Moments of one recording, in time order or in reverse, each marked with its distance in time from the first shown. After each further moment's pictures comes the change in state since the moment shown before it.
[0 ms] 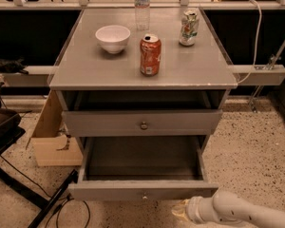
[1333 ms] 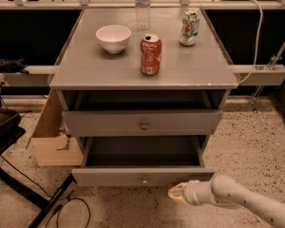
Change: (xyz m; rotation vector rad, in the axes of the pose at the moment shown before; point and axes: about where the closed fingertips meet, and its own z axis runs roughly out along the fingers) arm -0.041 -0.058 0.005 0.021 -0.108 -0.056
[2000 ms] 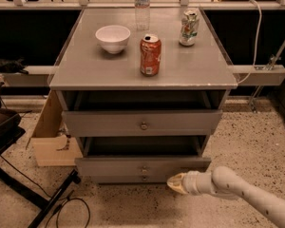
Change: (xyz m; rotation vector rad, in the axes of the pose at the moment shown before) arm -0.022 -0.035 0.005 0.011 -0.067 -0.030
